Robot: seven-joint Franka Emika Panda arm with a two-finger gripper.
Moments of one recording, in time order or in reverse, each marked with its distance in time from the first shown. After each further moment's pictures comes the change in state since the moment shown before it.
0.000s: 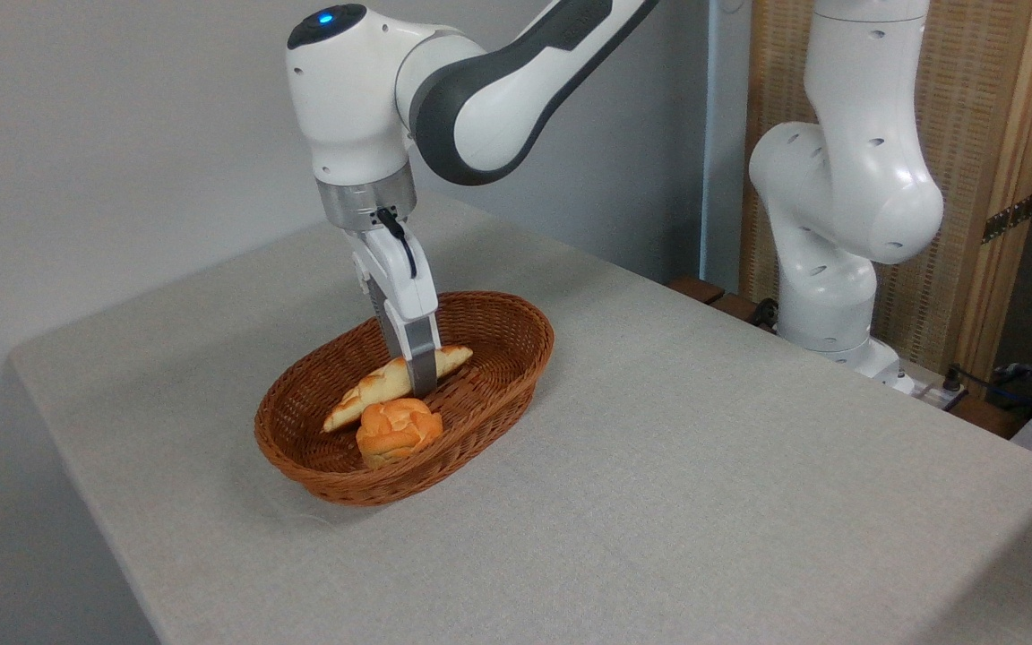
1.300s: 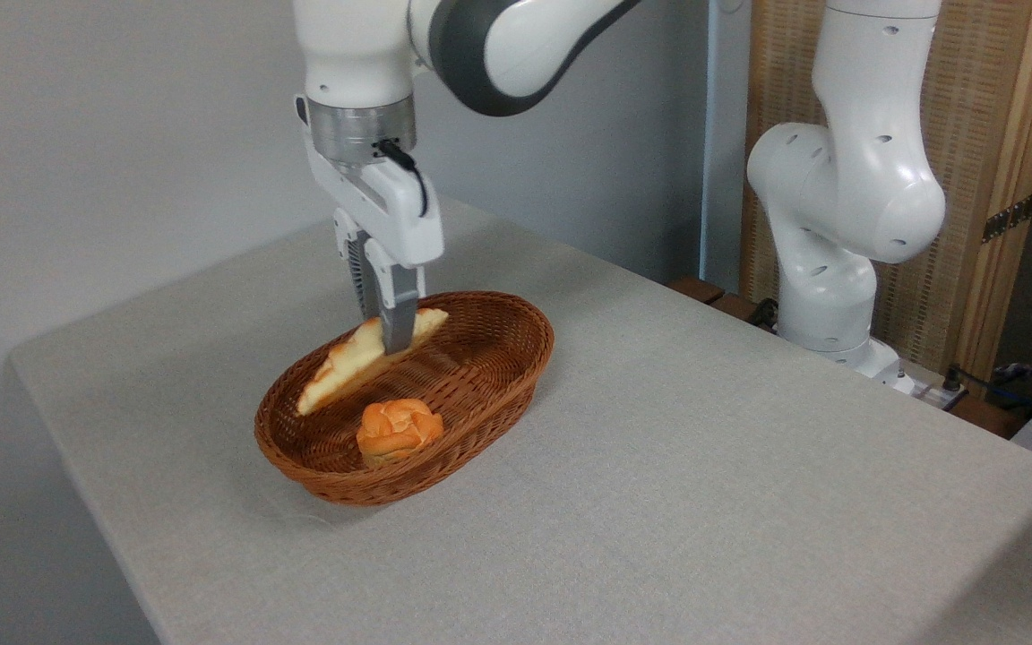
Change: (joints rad) arm 0.042 -0.093 0.072 0.081 0.000 -0.060 -0.047
